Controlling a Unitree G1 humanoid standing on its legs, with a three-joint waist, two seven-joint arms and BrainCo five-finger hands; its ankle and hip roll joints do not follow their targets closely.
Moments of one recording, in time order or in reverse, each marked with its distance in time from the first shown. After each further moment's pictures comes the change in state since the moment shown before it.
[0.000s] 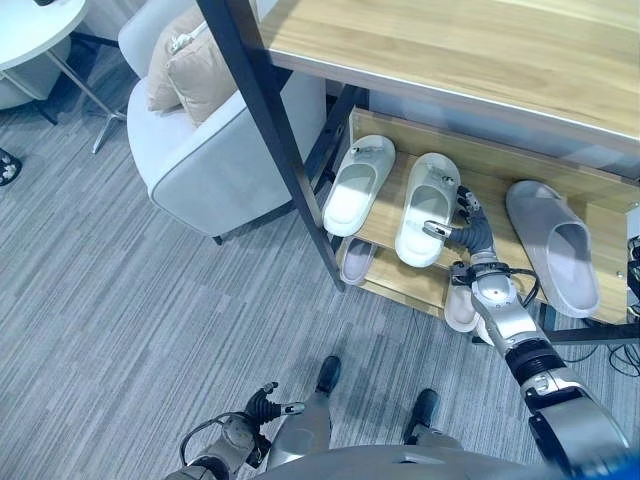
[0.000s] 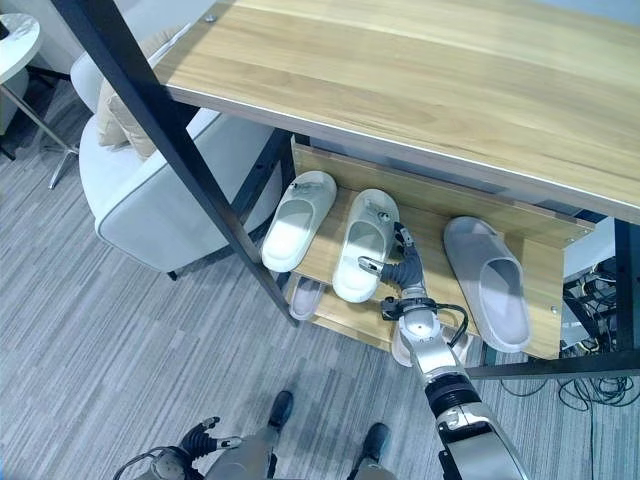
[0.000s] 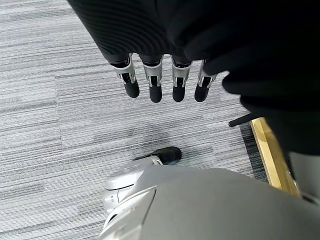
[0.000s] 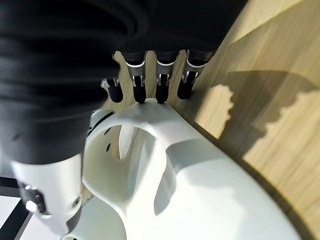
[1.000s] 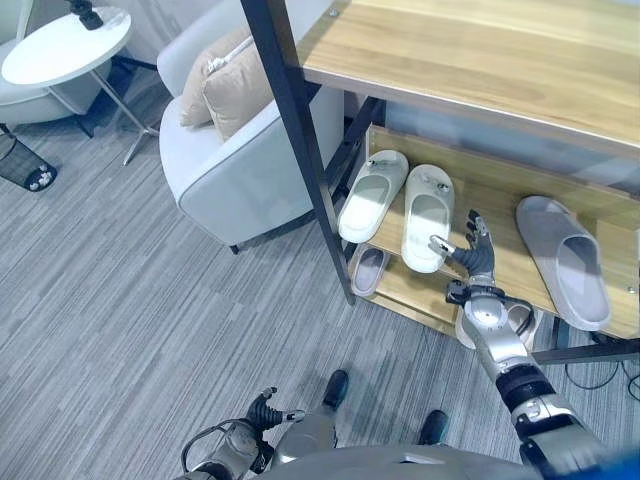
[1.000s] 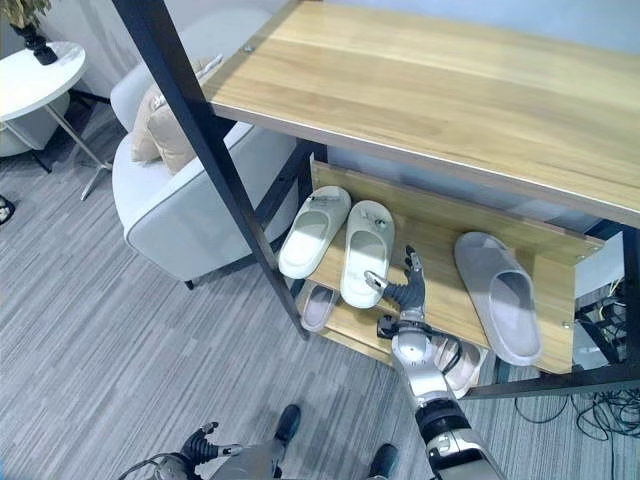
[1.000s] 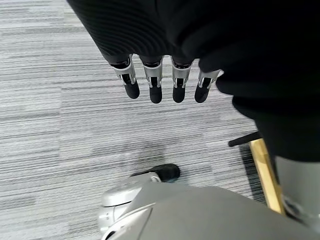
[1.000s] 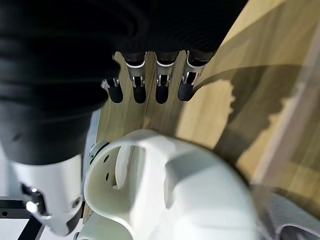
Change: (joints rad) left arm 0.037 -0.015 -0.031 -0.012 -0.026 0.023 0.063; right arm 0.184 0.090 -0.039 -0.049 0.019 0.006 -0.122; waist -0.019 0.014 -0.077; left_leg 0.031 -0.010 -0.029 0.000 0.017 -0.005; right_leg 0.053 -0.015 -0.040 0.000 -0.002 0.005
